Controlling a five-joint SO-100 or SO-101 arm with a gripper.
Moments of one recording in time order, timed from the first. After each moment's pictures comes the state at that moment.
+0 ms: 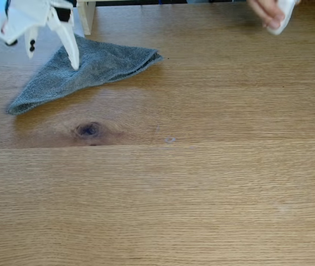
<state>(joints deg) 45.0 74.5 120.0 19.8 -10.9</state>
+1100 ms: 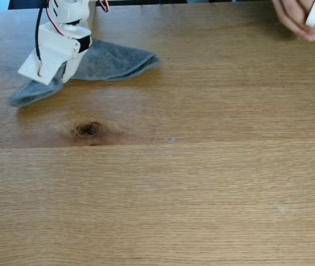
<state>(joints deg) 39.5 62.5 119.0 23.4 -9.8</state>
